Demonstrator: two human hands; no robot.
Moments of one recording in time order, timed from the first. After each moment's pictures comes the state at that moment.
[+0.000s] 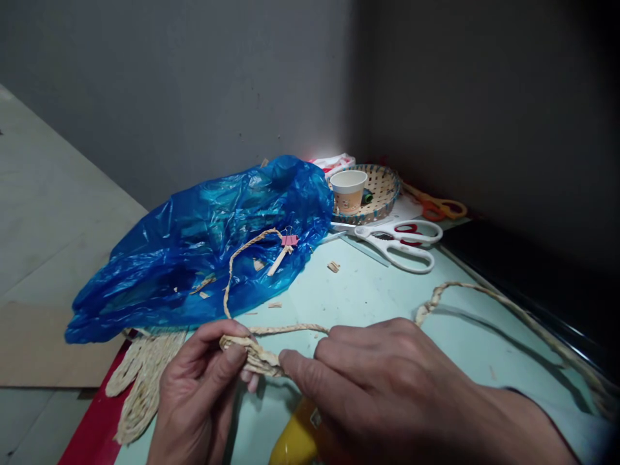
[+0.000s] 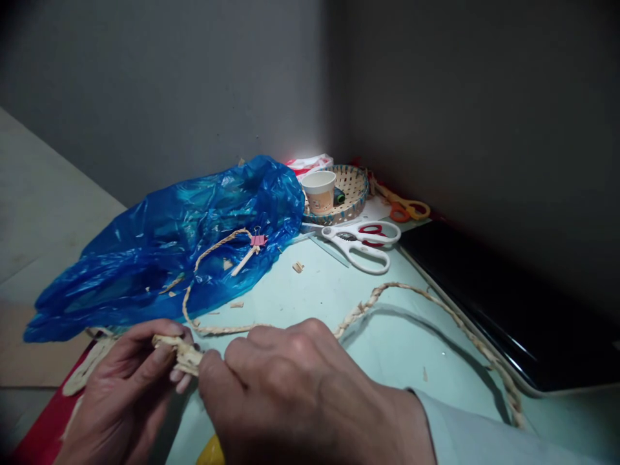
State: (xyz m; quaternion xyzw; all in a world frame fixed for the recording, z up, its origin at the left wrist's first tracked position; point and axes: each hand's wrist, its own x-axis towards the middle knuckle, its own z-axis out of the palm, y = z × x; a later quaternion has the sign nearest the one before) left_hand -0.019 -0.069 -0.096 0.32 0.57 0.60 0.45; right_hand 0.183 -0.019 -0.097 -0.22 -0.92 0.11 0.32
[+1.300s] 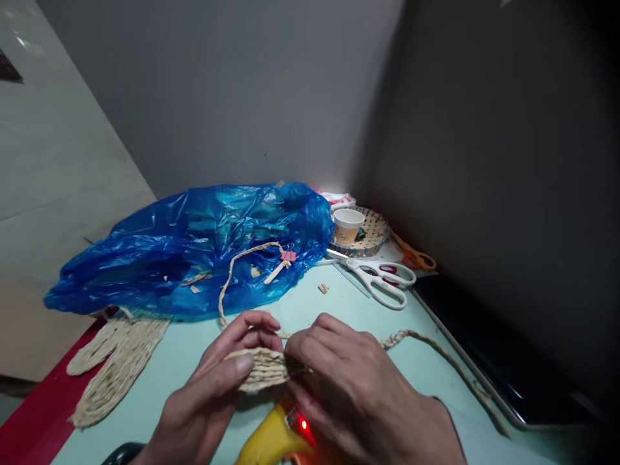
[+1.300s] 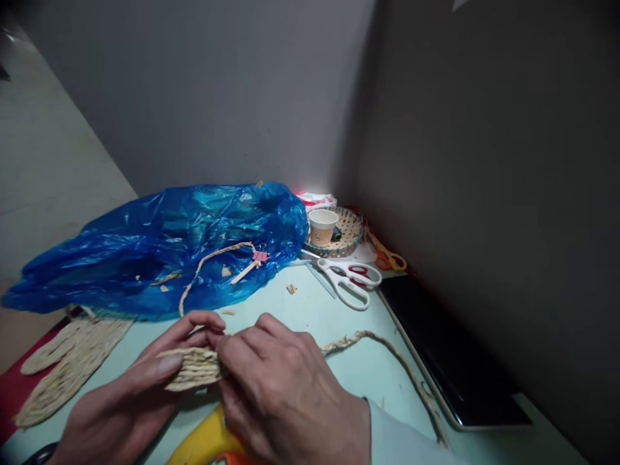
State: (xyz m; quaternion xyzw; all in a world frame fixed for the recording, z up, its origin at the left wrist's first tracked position) left_hand -0.007 -0.076 -0.100 0.32 0.41 0.56 0.64; right_hand 0.185 -0.018 -0.095 -0.21 -0.91 0.17 0.30
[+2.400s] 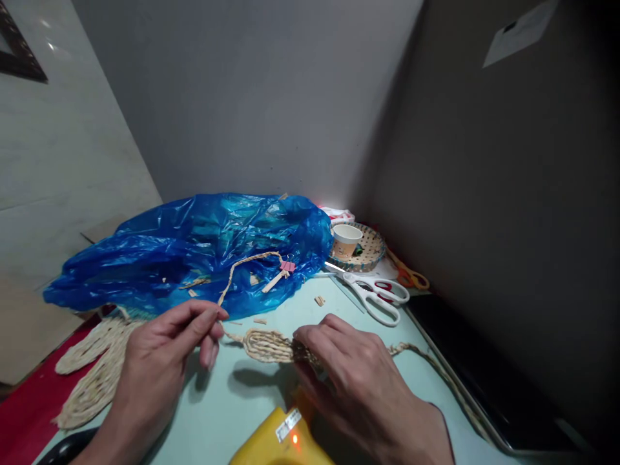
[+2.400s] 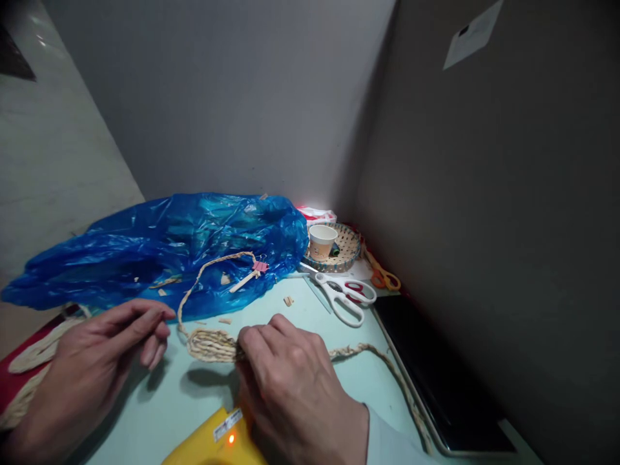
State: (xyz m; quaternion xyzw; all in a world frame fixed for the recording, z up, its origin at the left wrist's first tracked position) left_hand -0.037 -0.057 -0.082 0.37 0.60 0.63 0.33; right_hand 0.190 -0.005 -0.101 -0.25 -0.91 0.06 0.31
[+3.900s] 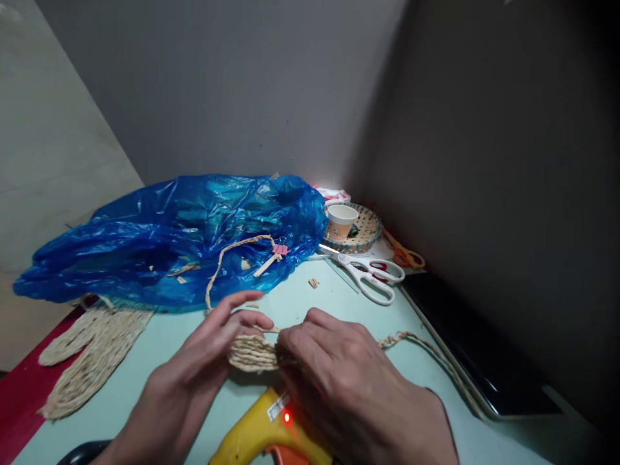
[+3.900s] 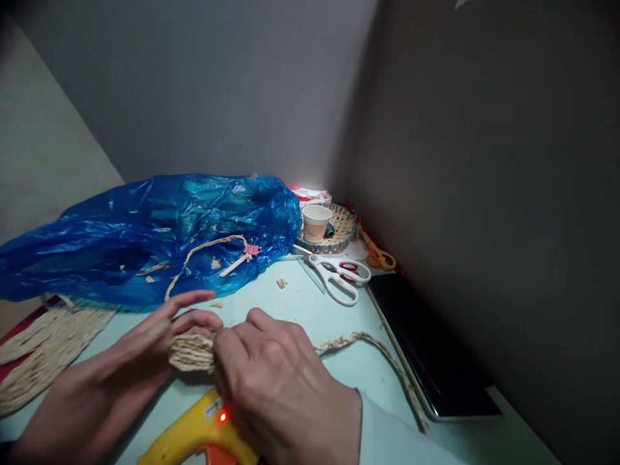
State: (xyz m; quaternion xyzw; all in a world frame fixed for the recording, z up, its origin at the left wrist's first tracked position) left_hand 0.000 -0.070 -0.092 0.26 0.48 0.58 0.60; right_hand 0.194 -0.017 -0.084 -0.24 -0.94 0.12 0.21
